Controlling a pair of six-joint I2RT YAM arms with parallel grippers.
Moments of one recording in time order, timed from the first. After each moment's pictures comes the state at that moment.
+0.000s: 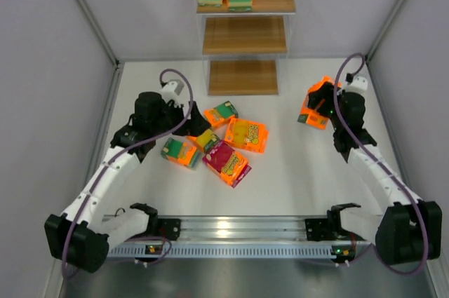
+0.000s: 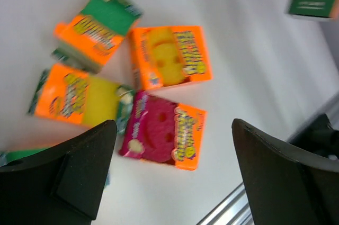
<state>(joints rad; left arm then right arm) -0.25 1.06 0.92 -0.44 0.34 -0.34 0.11 1.13 0.75 0.14 0.11 0.38</state>
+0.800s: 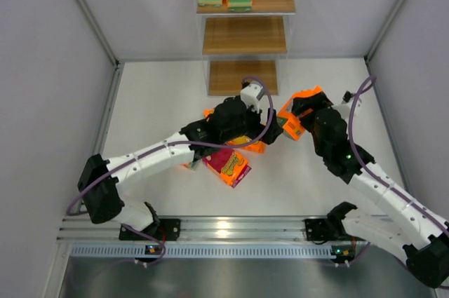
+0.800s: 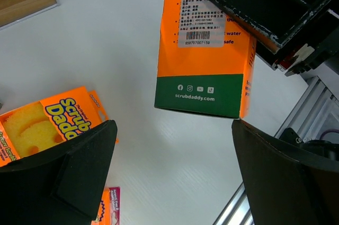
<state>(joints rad) -0.97 1.46 1.21 -0.08 -0.05 -0.43 0.60 0.89 0.77 -0.15 0.63 0.95</state>
